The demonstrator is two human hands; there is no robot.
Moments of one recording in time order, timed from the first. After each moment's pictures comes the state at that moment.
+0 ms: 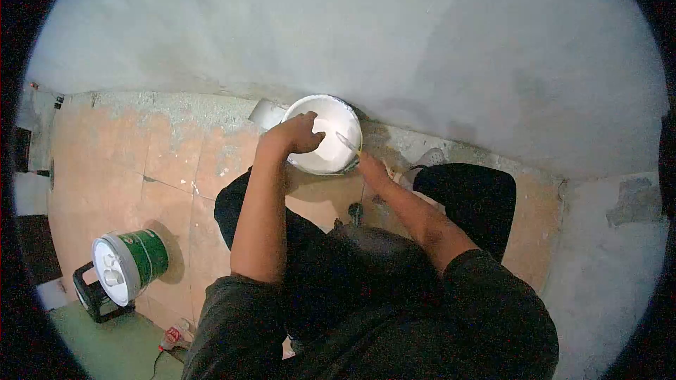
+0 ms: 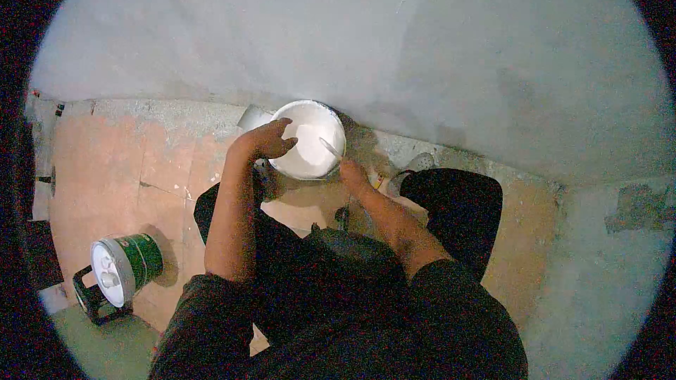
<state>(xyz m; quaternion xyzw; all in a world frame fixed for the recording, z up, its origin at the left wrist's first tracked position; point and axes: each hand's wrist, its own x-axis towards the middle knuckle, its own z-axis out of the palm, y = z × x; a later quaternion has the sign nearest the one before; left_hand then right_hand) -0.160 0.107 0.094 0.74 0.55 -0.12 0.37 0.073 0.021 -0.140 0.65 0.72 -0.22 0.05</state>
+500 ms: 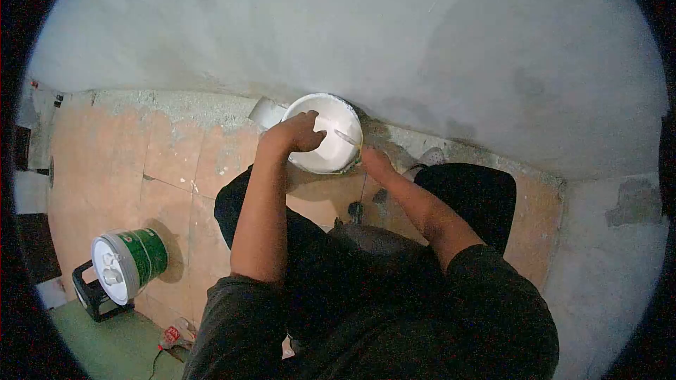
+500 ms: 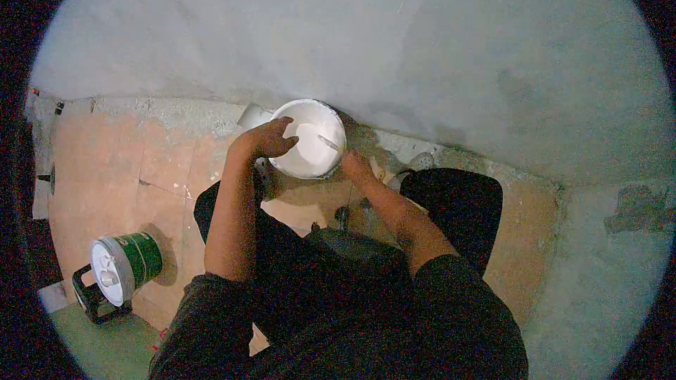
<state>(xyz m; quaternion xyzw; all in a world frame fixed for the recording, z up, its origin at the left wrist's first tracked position) -0.161 0.105 0.091 0.75 0.54 -0.08 0.36 0.081 0.039 -0.117 0.57 0.80 -0.13 0.10</state>
